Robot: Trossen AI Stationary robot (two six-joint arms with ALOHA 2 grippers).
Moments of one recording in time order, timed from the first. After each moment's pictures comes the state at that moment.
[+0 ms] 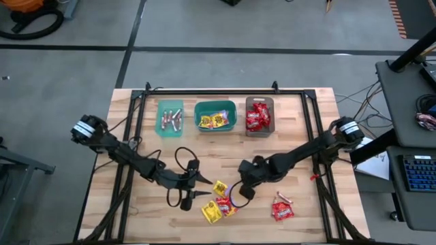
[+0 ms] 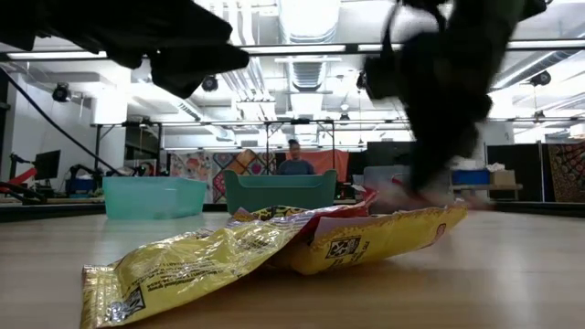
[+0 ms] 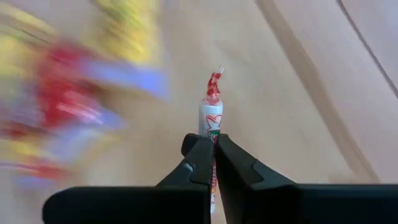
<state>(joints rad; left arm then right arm) -0.50 1.54 0.63 0.61 -0.33 -0.15 0.34 1.73 1.03 -0.42 0.11 0.82</state>
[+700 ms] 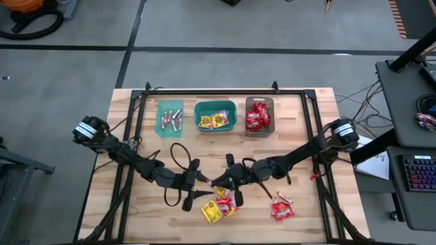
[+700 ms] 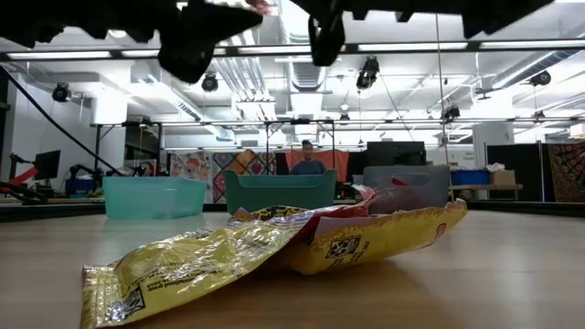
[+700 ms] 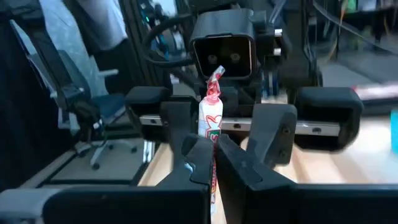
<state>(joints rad) -0.51 1.57 0.62 0.82 -0.36 -0.17 0.34 1.79 0.92 0.87 0.13 0.19</state>
